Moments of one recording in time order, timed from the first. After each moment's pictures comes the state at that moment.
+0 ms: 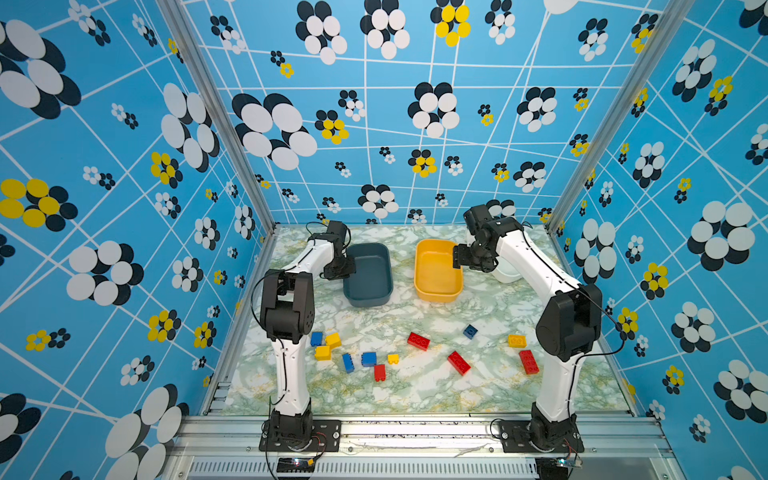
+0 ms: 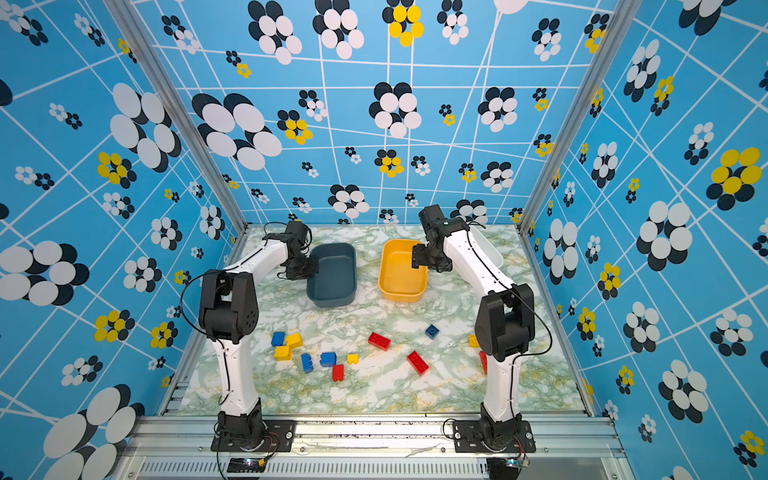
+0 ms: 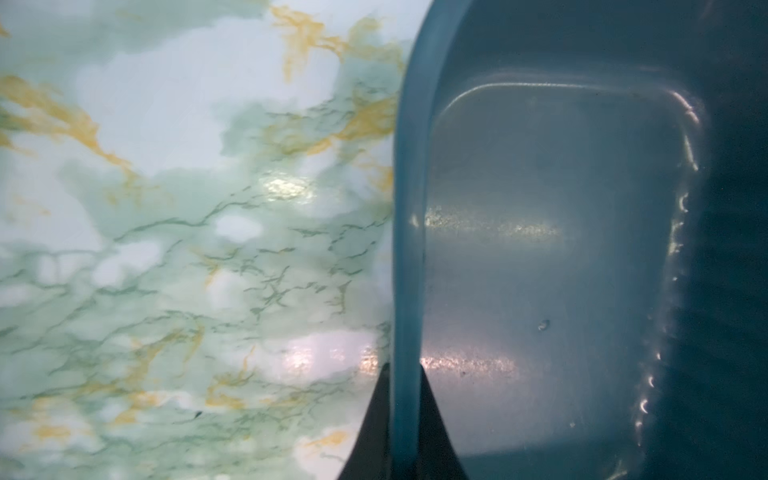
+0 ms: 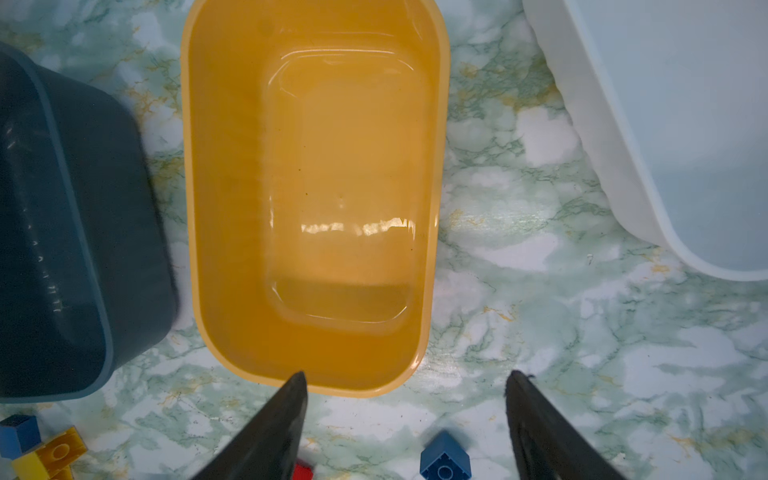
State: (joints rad) left arm -0.13 2.14 1.71 -0.83 0.08 -0.27; right arm 0.34 1.98 1.87 -1.10 0.03 0.35
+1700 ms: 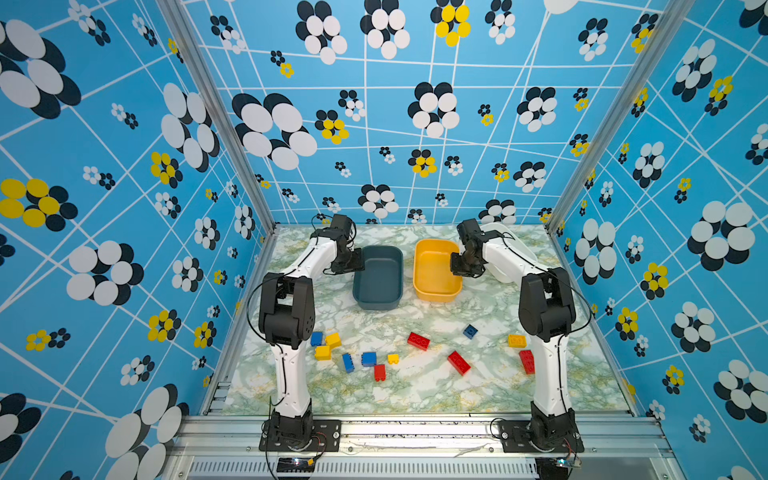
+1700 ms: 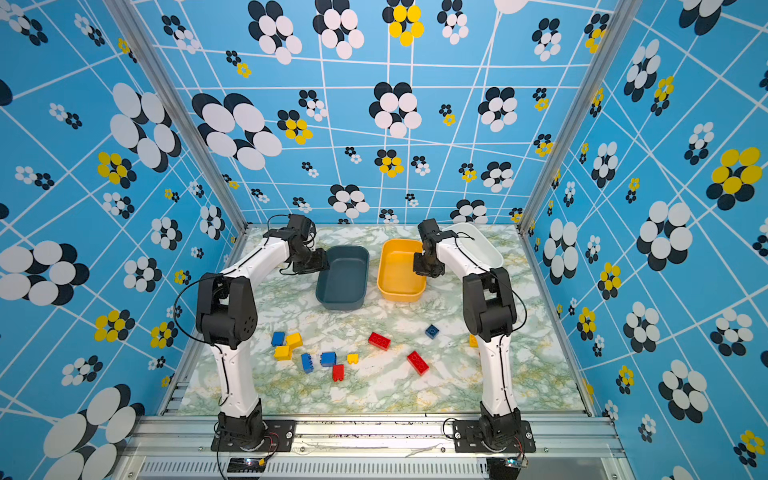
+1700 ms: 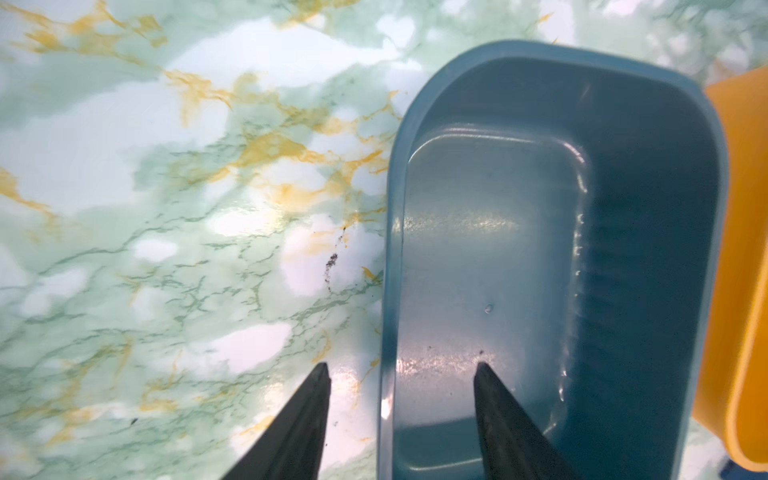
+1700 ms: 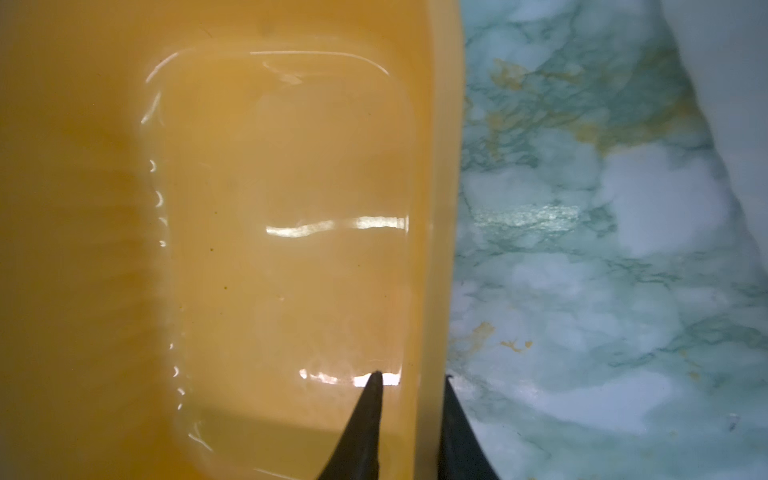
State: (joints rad) left arm -0.16 2.05 1.71 -0.80 0.18 -0.27; right arm 0.29 2.21 1.84 -0.85 -0.04 0.34
